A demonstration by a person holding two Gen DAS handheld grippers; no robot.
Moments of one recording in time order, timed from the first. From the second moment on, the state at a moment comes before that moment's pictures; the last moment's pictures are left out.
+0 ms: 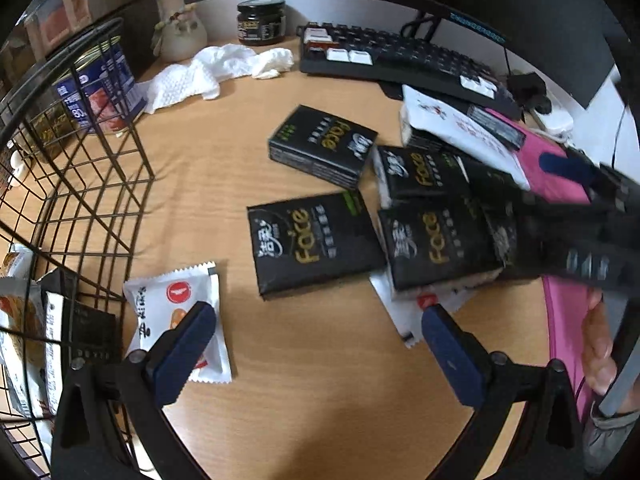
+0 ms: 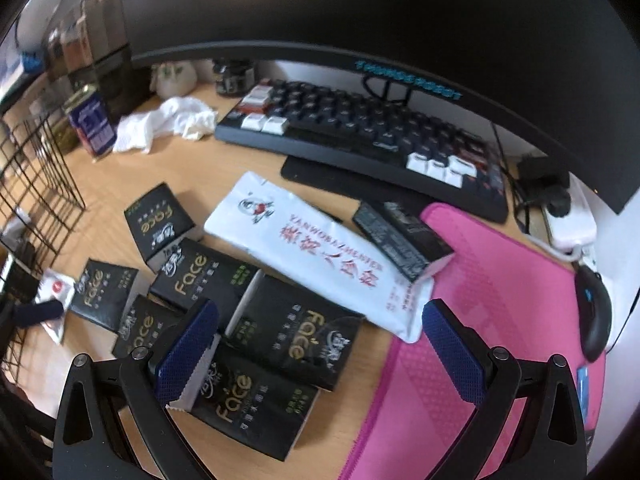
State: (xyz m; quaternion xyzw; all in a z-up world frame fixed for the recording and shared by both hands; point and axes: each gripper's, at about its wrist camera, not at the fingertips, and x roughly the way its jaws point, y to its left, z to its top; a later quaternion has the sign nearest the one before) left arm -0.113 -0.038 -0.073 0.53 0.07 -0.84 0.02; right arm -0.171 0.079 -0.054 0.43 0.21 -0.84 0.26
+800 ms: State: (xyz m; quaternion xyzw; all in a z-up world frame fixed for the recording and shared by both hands) left arm -0.103 -0.029 -0.073 0.54 0.06 -0.84 0.01; right arm -0.148 0.139 -0.056 0.49 0.14 -0.81 0.29
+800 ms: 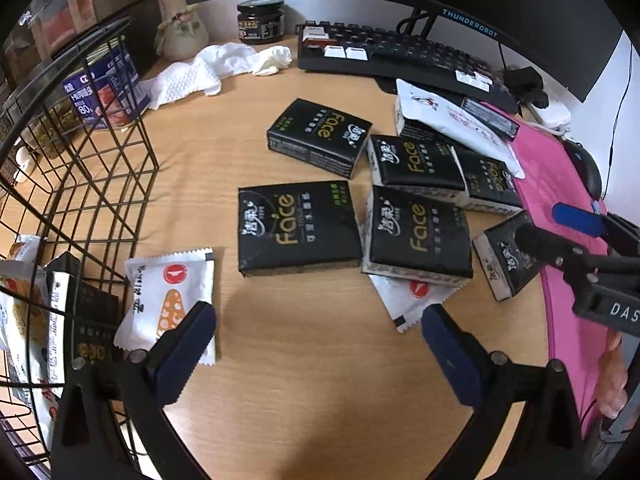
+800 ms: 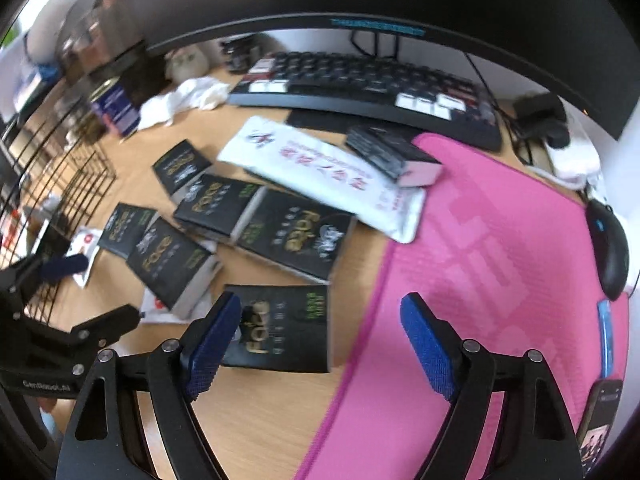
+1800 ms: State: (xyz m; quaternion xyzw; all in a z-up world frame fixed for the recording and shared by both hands) left arm -0.140 0.030 -0.065 0.52 0.01 -0.85 -0.03; right arm -0.140 0.167 -0.055 0.48 0.16 -0.81 0.28
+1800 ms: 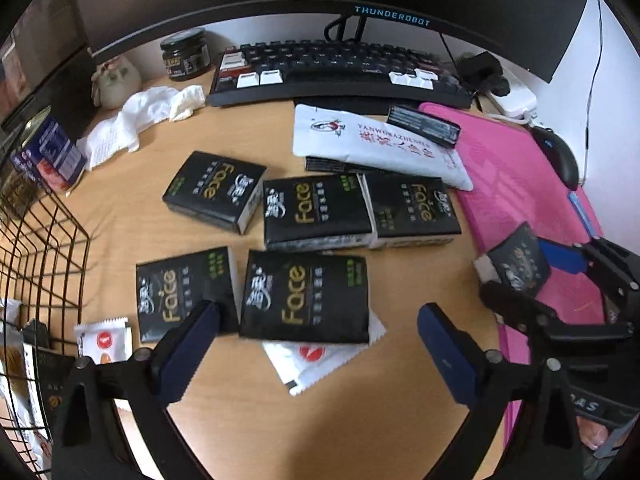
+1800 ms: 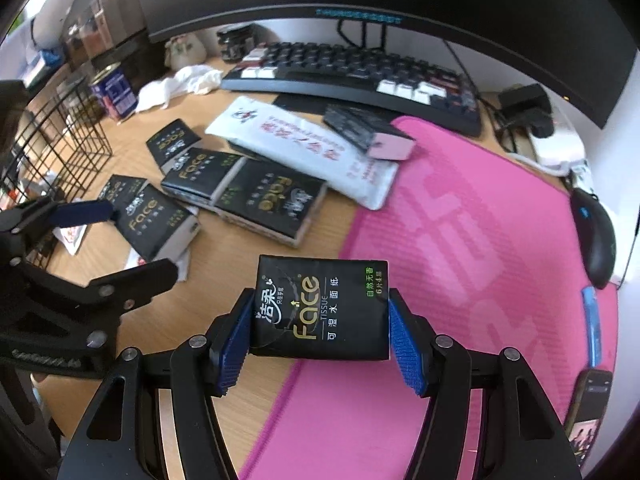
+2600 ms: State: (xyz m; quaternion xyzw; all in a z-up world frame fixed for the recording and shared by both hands) left arm -0.141 0.038 -0.077 0.54 -0.01 -0.84 -0.03; right arm -0.144 0.174 -0.060 0.49 0.15 -0.81 0.29
